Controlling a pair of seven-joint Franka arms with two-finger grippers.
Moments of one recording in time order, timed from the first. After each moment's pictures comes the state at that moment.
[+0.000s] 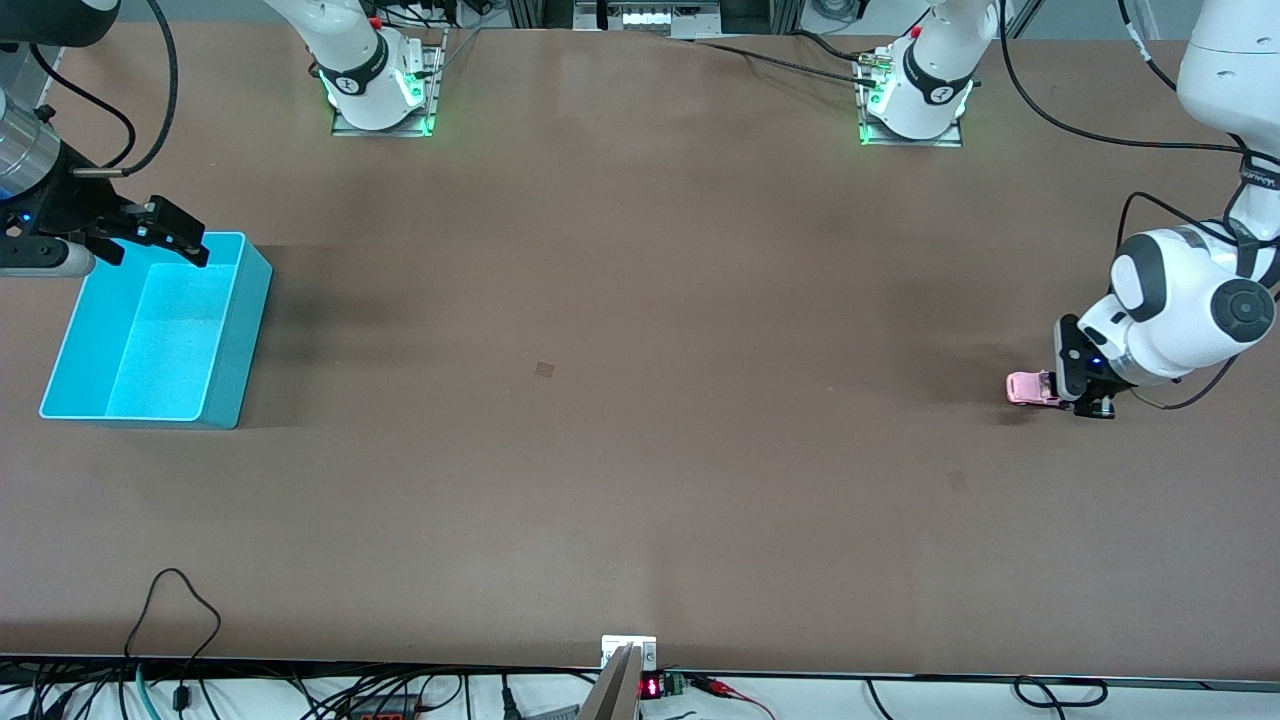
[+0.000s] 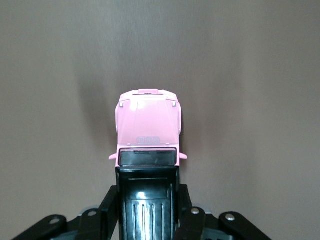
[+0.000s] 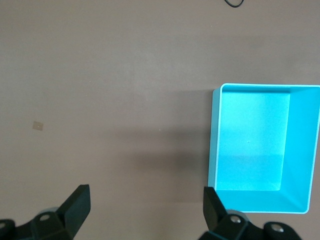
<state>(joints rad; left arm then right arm) 0.38 0.51 -0.08 -2.01 0.16 2.51 1.81 0.00 -0.04 0.02 -1.73 -0.01 1.72 0.03</state>
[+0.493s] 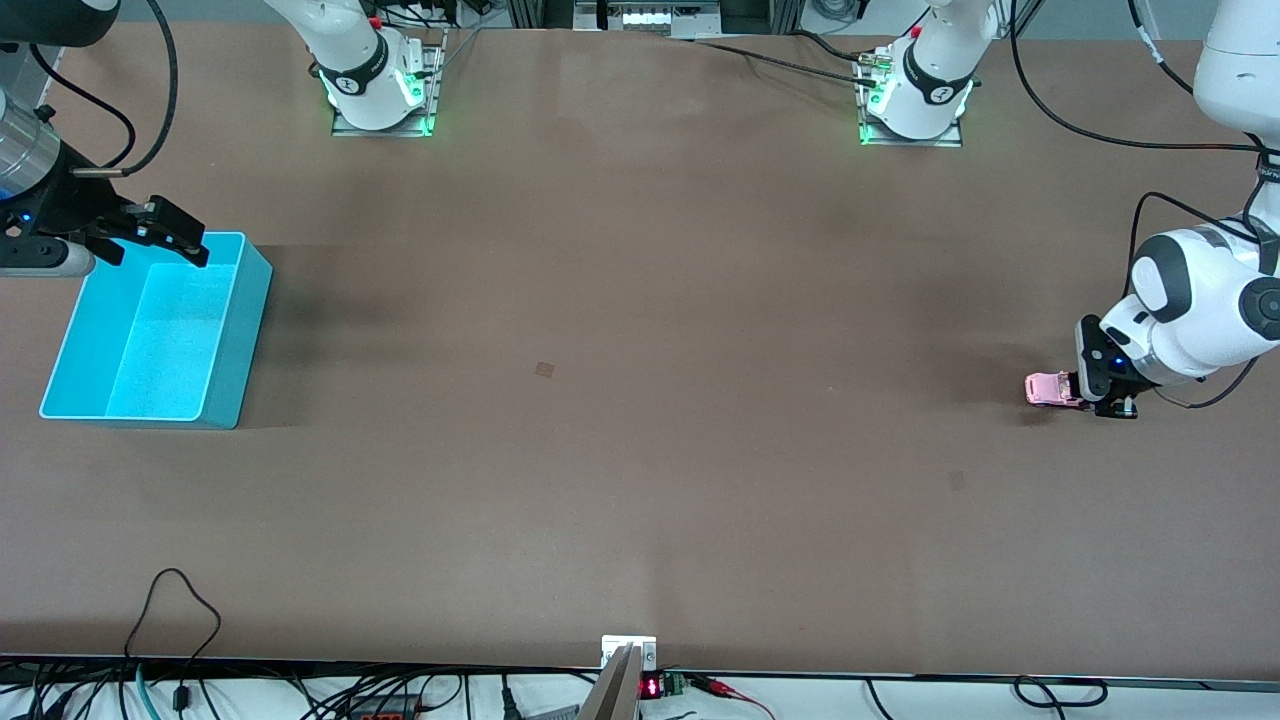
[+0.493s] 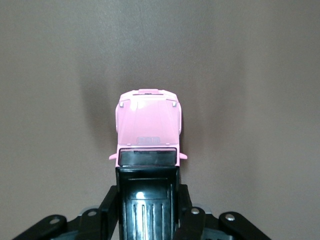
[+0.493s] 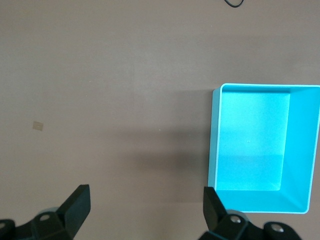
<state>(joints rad) 0.42 0.52 -0.08 -1.99 0.16 2.51 1.84 0.00 -0.04 0.02 -1.73 -0.01 1.72 0.03</state>
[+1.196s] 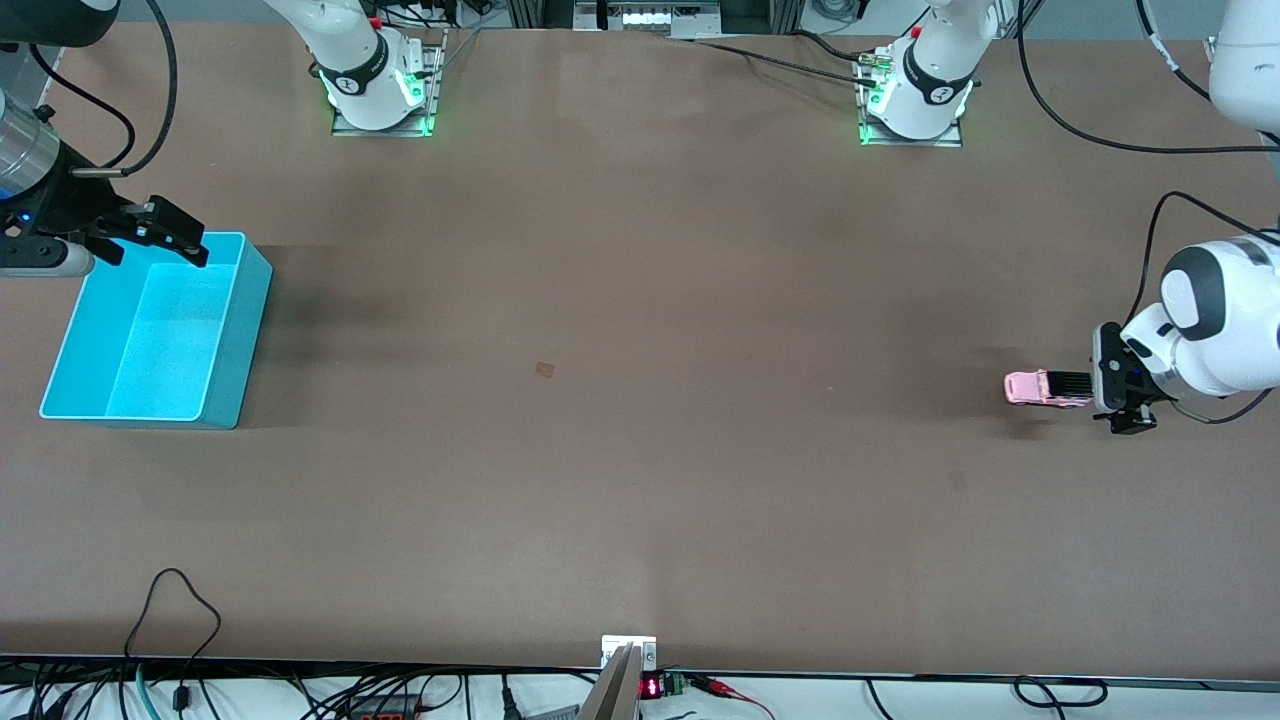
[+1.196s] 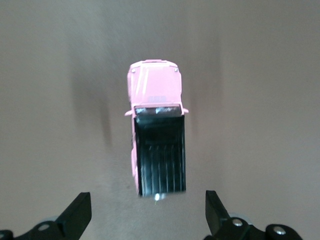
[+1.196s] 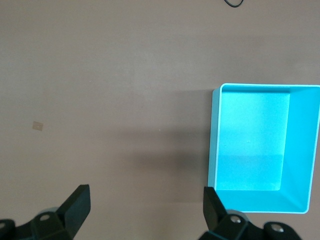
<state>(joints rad) 0.40 0.51 -0.12 -1.82 0.16 2.21 1.80 0.00 -0.04 0.02 -1.73 -0.01 1.72 0.03</state>
